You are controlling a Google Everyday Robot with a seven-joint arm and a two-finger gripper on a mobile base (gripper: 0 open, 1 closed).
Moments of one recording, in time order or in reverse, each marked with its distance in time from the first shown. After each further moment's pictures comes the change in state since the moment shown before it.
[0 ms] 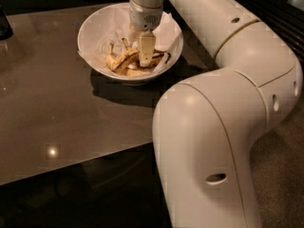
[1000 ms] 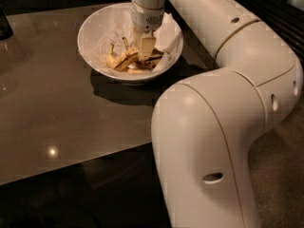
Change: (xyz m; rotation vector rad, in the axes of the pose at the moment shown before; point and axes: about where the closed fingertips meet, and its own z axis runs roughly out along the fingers) arm 0.007 0.000 0.002 -0.002 0.016 0.000
